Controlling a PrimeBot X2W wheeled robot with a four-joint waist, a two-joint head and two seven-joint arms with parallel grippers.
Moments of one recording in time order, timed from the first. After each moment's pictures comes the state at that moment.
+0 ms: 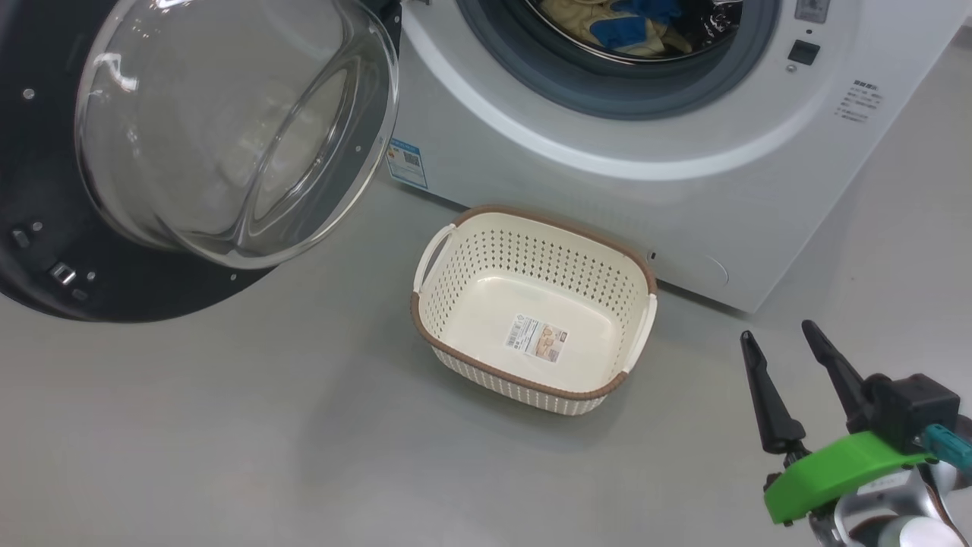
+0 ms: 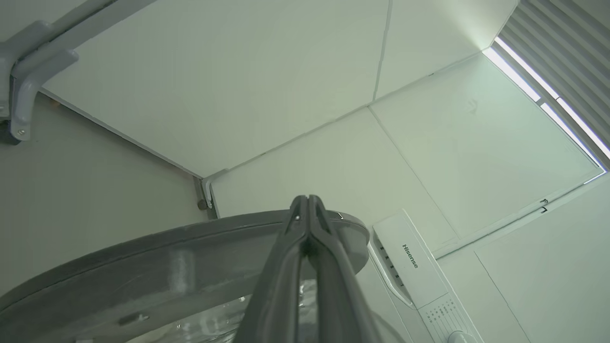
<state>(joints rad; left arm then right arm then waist) -0.40 0.40 0.28 0.12 -1.48 -0.12 -0.06 0.11 -0.04 0.00 -0.14 0.12 0.13 0.00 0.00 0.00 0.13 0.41</state>
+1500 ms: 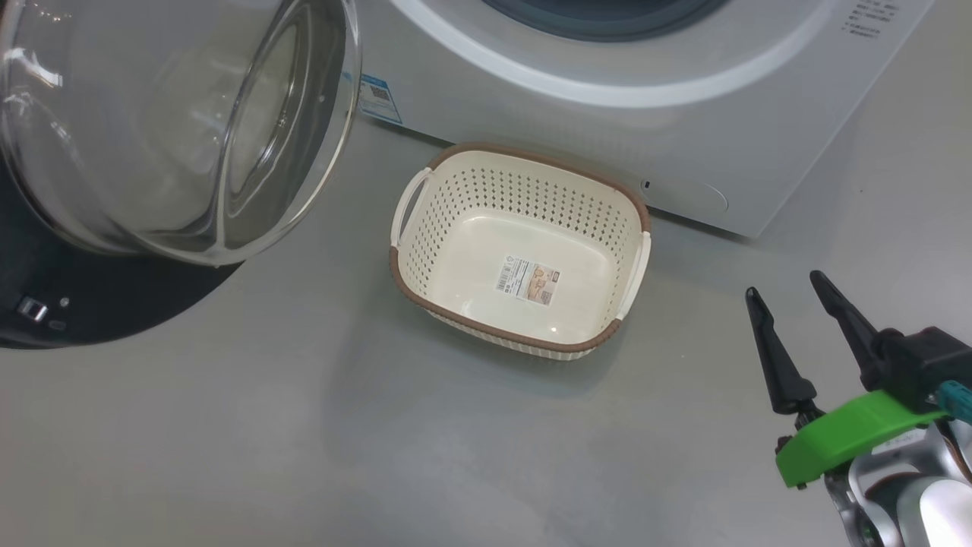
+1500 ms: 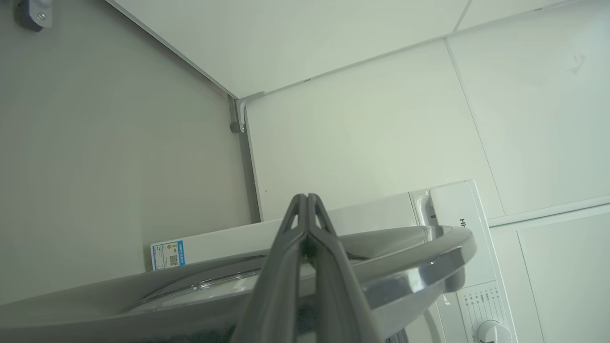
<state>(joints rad) -0.60 0.46 0.34 0.44 -1.65 -0.12 0.26 0.03 -0.13 0.03 -0.21 0.12 0.13 0.07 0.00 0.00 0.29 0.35</state>
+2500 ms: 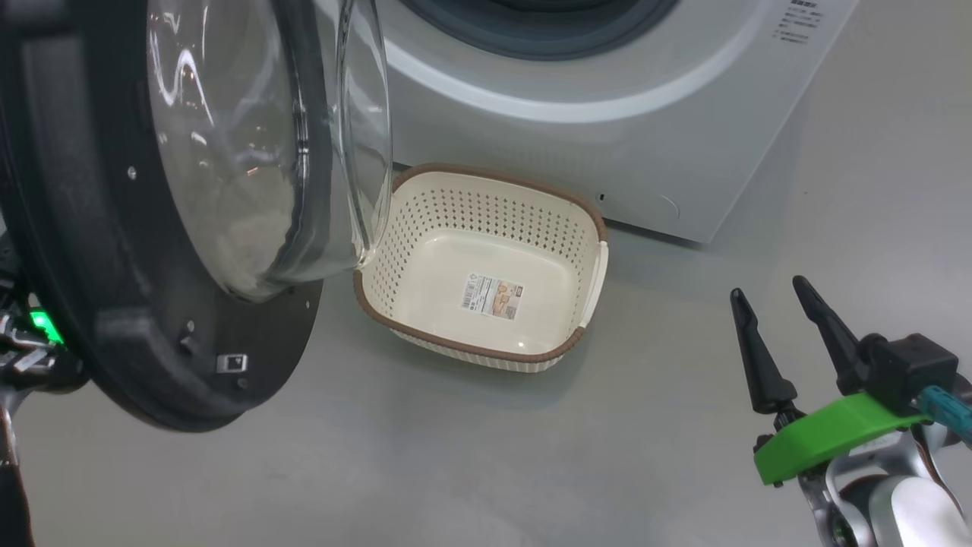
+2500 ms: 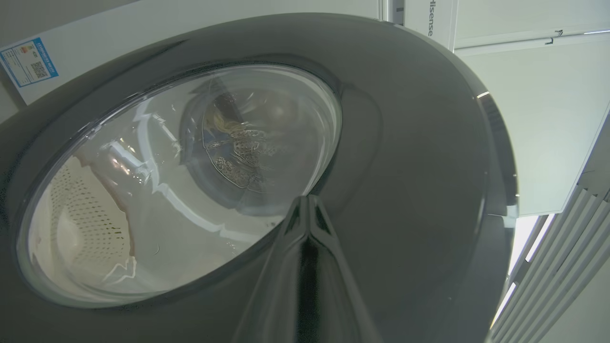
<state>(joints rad) -0.43 0.25 0.29 0.09 -1.72 -0.12 0.63 0.01 -0.08 0.04 -0.13 0.14 0.13 0.00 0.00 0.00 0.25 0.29</state>
